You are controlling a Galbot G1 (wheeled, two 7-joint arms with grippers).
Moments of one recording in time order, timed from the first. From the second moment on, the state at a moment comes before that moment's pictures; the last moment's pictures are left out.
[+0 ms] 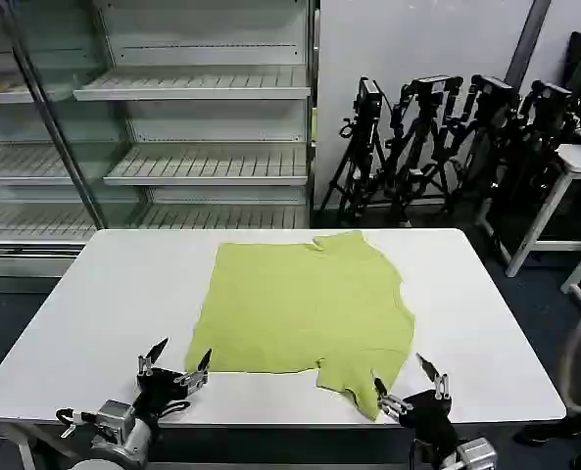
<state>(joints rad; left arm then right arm) 1.55 -1.27 -0.60 -2.18 -0.19 0.49 0.07 -1.76 1.08 0.42 2.32 0.26 -0.32 0.13</state>
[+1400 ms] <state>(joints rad) 1.51 -1.28 -0.61 -2.12 -0.34 0.57 0.08 -1.71 1.08 0.30 2.32 0.34 -0.46 0.24</state>
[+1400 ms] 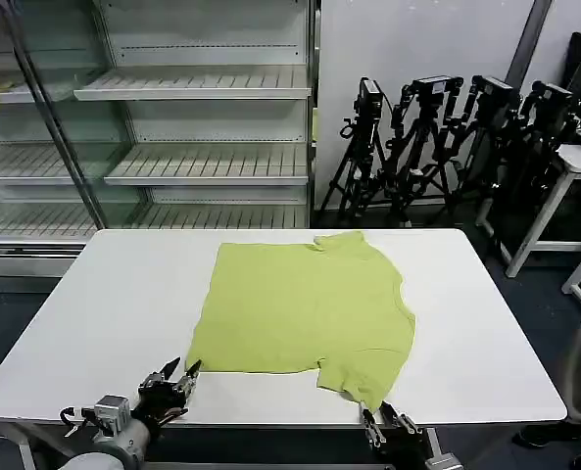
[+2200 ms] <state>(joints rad) 1.46 -1.26 -0.62 -2.13 -0.39 0.58 0.07 -1.61 1.07 0.32 2.33 0.31 -0.44 0.23</state>
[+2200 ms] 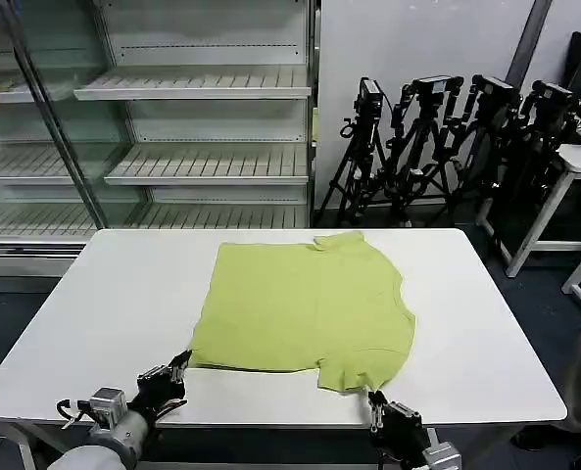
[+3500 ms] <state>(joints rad) 1.10 -1.22 -0.50 -1.89 -0.56 0.58 0.02 -1.18 1.12 0.31 2.02 0.36 -0.46 0.17</state>
